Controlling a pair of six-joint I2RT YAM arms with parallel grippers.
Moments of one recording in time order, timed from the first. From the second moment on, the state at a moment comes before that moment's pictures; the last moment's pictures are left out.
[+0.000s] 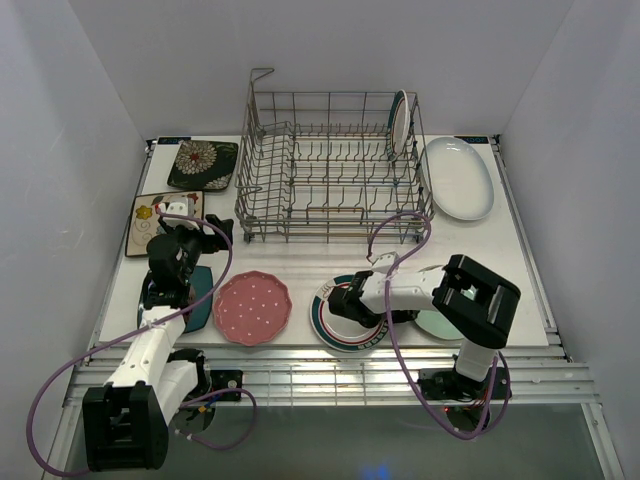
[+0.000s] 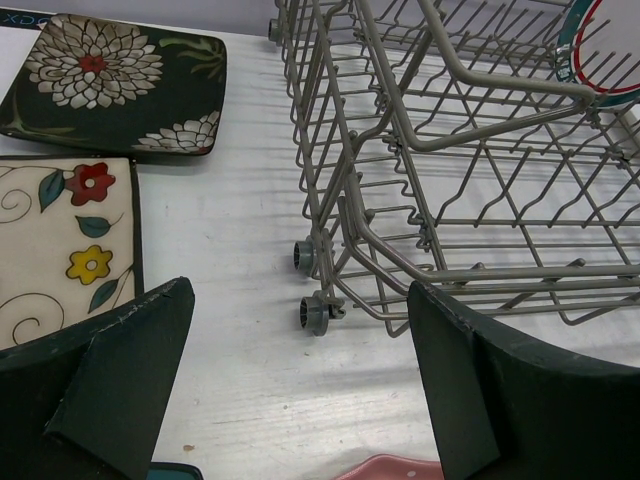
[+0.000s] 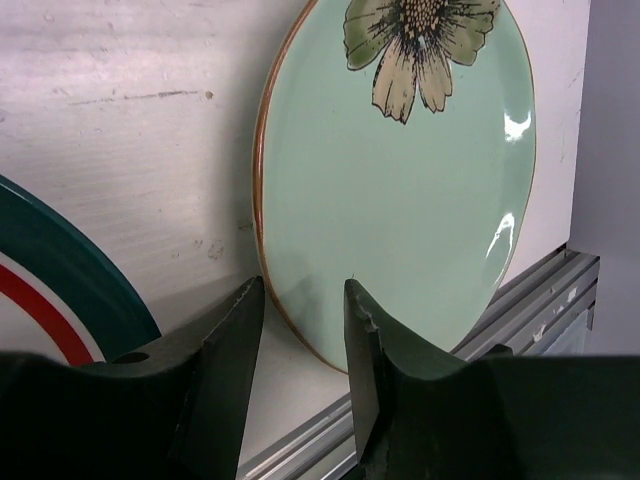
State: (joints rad) left arm 0.02 0.90 0.39 0.41 0.22 -0.17; right arm 1.13 1.75 0.91 -1.15 0.82 1.21
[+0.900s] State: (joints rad) left arm 0.02 0.94 0.41 0.40 0.21 -0.17; right arm 1.04 1.79 0.94 -1.04 0.87 1.04
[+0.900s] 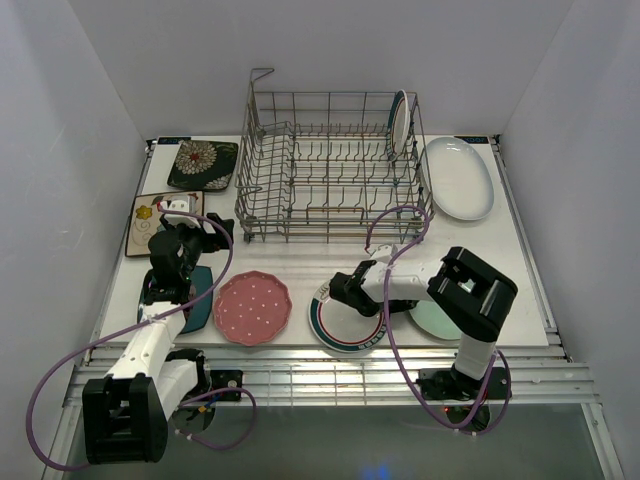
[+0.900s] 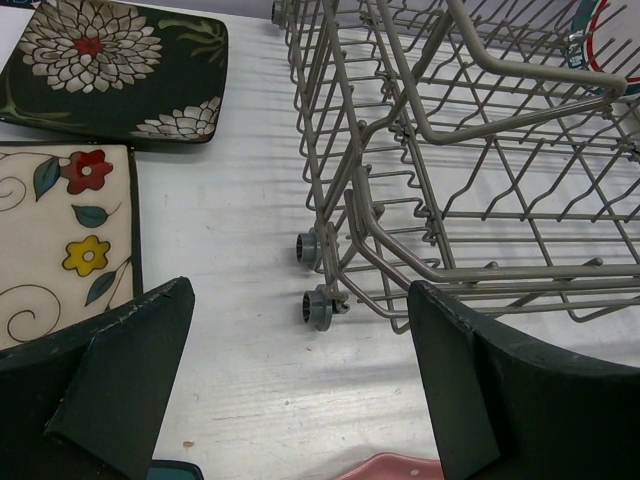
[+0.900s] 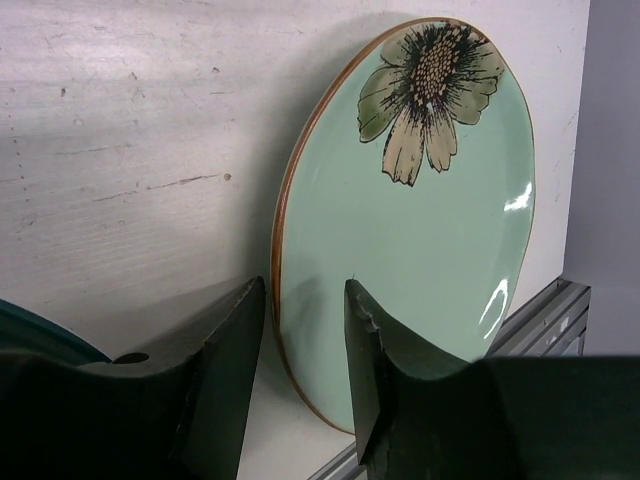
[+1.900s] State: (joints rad) left arm 0.02 0.94 0.41 0.40 0.20 -0.17; right arm 1.02 1.79 0.94 -1.01 0.85 1.01
